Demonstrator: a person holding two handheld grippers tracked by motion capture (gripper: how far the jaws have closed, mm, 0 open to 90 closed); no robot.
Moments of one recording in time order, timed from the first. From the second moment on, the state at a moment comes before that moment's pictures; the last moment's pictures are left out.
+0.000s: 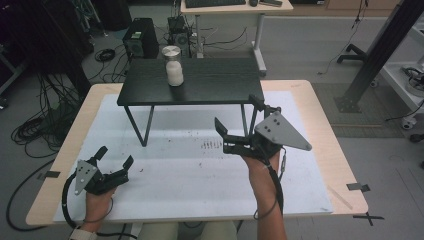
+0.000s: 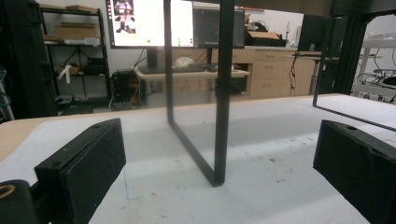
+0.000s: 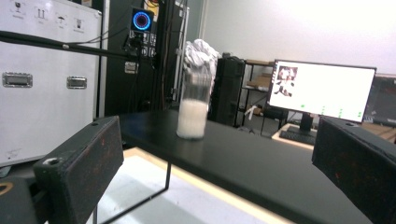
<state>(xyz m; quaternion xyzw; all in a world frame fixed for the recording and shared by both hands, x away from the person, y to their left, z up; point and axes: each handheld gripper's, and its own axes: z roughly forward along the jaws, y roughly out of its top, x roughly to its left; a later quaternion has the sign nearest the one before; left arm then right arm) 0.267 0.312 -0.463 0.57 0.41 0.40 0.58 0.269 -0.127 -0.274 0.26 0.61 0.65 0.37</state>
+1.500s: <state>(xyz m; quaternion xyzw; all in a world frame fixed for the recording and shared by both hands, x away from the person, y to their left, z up) 0.266 0.312 -0.463 0.57 0.41 0.40 0.58 0.254 -0.190 -0.450 0.38 0.59 0.61 0.37</state>
